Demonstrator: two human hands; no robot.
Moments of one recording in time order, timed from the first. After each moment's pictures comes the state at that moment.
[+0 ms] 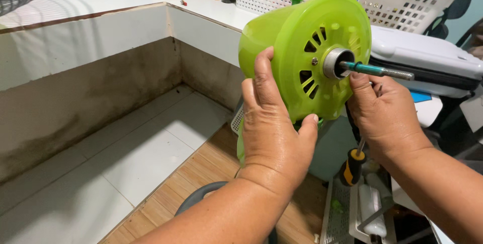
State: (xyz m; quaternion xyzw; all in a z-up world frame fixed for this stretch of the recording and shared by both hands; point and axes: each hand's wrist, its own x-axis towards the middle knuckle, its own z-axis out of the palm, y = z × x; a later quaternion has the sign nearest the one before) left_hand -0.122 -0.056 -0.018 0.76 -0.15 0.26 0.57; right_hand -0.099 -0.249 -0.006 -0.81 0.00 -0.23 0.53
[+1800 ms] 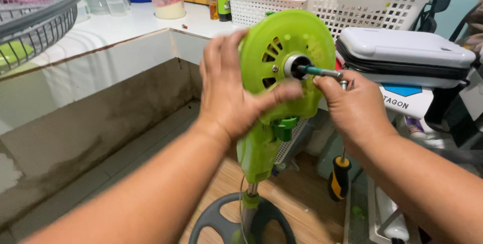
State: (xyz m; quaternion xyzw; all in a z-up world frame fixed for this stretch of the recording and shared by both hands) left_hand -0.065 -0.018 0.004 0.77 -0.26 0.48 0.33; right_hand -0.095 -0.228 -0.003 -0.77 0.03 -0.28 0.57
